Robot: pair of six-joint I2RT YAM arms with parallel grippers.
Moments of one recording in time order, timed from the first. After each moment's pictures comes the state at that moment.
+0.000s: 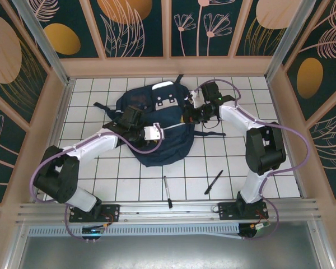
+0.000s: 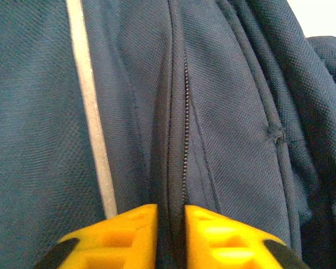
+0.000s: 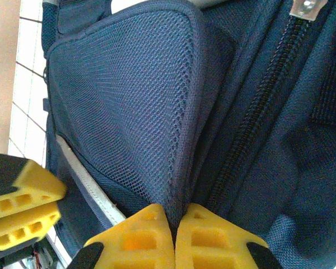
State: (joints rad) left arm -0.53 1.51 0.94 -0.32 0.37 0.93; right arm 0.37 1.80 1.35 -0.61 -0.63 0.24
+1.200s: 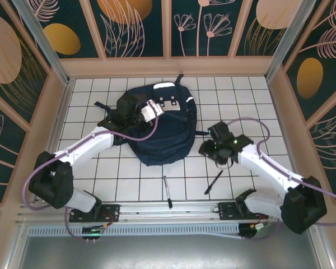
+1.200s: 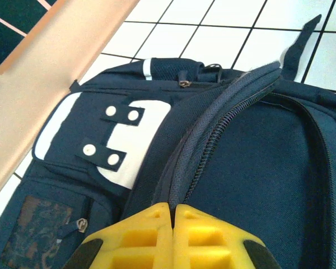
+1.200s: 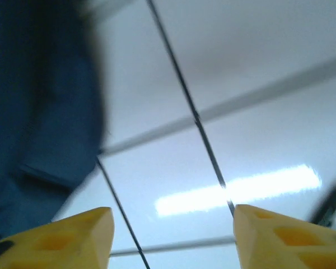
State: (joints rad) left arm -0.52 1.47 1.02 -0.11 0.26 0.55; right arm 0.59 1.12 0.72 -0.78 -0.04 1.02
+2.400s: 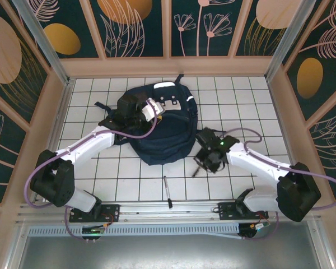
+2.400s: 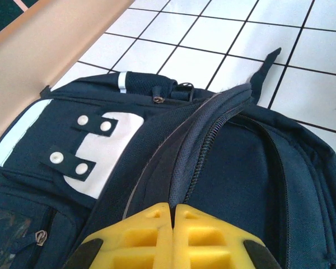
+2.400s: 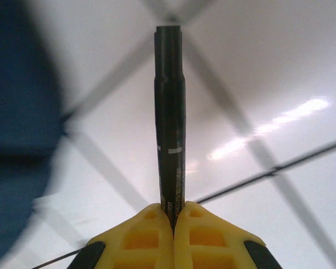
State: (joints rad) left arm -0.52 1.49 1.02 -0.09 0.37 0.43; right arm 0.72 1.27 0.82 -0.79 -0.08 1.36
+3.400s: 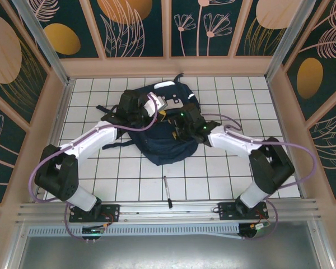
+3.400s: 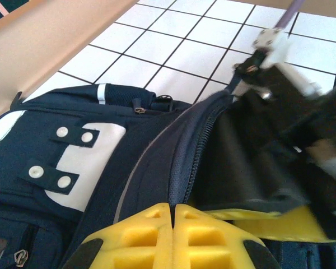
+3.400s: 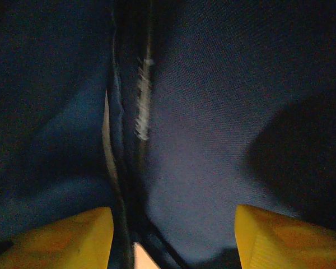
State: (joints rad) left arm -0.51 1.56 1.10 -0.09 0.46 0.33; right arm 0.70 1.56 0.99 -0.16 -0.10 1.69
